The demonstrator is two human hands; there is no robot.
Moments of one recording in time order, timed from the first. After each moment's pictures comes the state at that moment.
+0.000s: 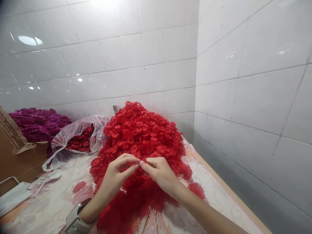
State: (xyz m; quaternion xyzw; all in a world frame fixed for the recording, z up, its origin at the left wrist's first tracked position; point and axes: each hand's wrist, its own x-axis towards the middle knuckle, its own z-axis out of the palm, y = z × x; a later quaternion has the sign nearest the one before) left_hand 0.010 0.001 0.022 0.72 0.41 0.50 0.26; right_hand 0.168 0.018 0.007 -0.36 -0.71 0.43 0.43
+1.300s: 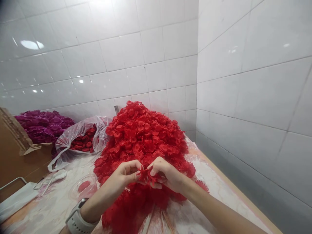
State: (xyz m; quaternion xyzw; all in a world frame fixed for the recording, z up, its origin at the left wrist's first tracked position) left_hand 0.014 -0.006 0.028 0.64 0.37 0.38 0.55; right_hand 0.174 0.025 0.006 -0.20 -0.61 0.67 0.37
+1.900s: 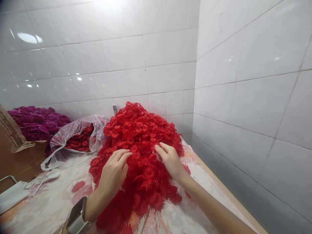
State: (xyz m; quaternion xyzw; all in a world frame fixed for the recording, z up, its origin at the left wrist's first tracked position) left_hand -0.002 0.014 0.008 0.77 0.48 0.37 -0.20; right_hand 0.191 0.038 0.017 -0.41 -0.64 0.37 0.54
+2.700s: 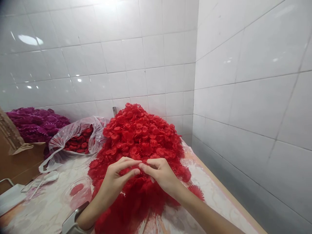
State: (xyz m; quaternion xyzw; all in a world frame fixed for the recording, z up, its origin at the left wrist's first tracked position) left_hand 0.012 -0.004 0.024 0.74 0.40 0.50 0.22; right_hand 0.173 0.022 0.005 -0.34 -0.72 0.42 0.44
